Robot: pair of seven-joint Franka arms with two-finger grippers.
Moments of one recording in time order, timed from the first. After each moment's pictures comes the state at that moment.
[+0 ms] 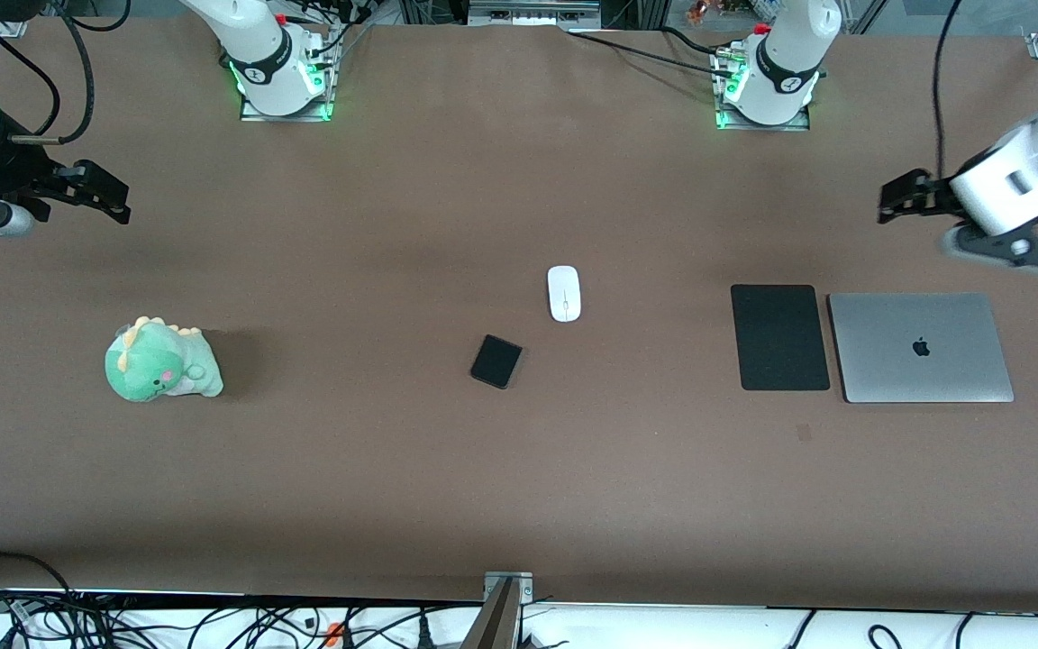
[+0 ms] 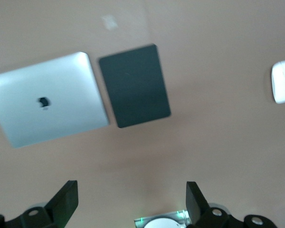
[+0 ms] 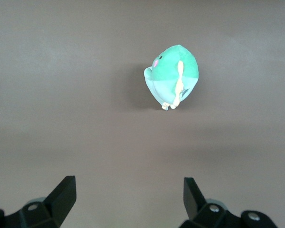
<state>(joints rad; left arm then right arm) -0.01 0.10 -0.09 -1.63 0.01 1.48 0.15 0.13 -0.04 -0.07 -1.69 -0.05 1.63 0.06</state>
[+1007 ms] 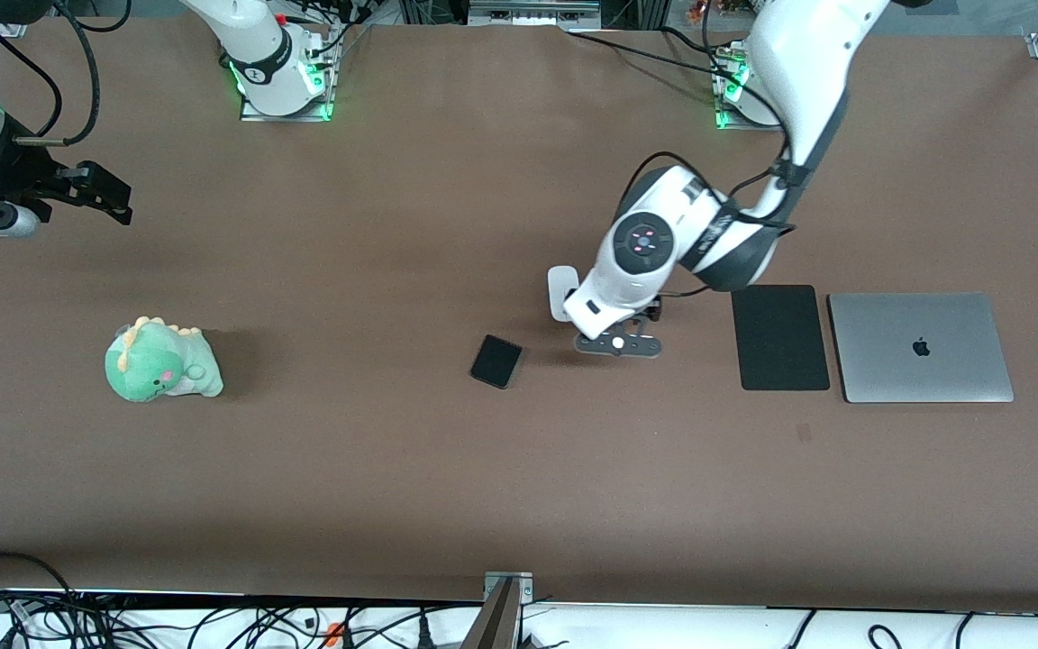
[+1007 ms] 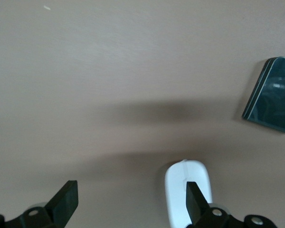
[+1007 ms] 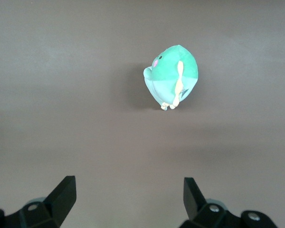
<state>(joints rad) -0.37 0.63 -0.27 -1.63 0.13 2.16 -0.65 0.13 -0.04 -0.07 -1.69 -0.06 1.63 0.06</state>
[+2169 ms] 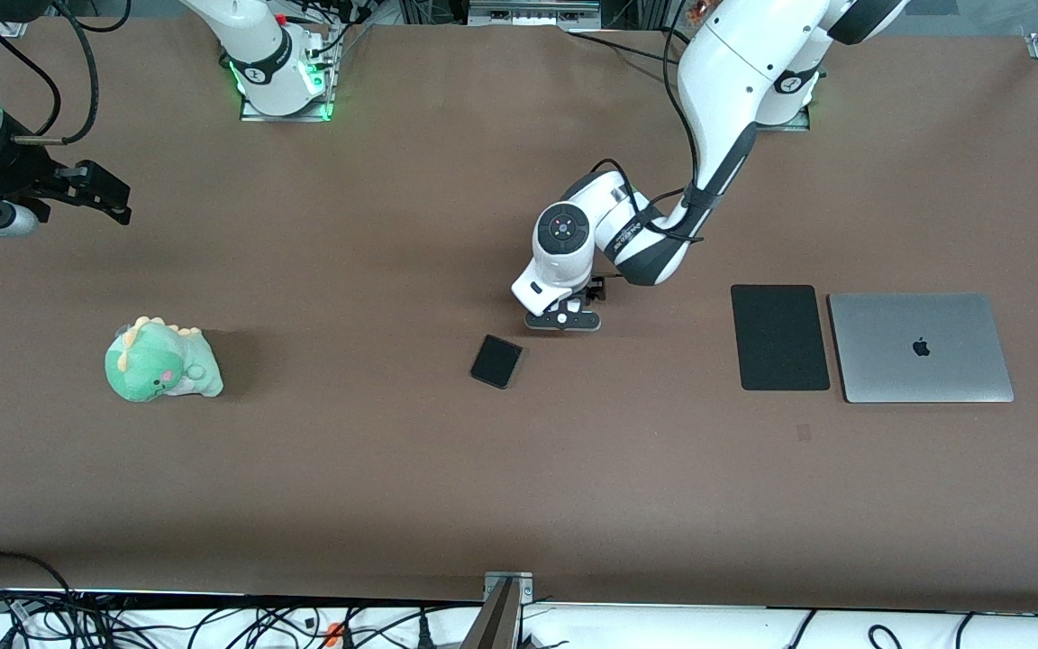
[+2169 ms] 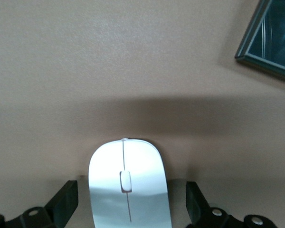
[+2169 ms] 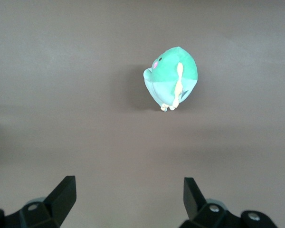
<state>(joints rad) -0.50 0.75 -0.26 -1.67 0.18 2.28 -0.82 0.13 -0.04 -0.07 -1.68 -0.06 1.63 0.06</state>
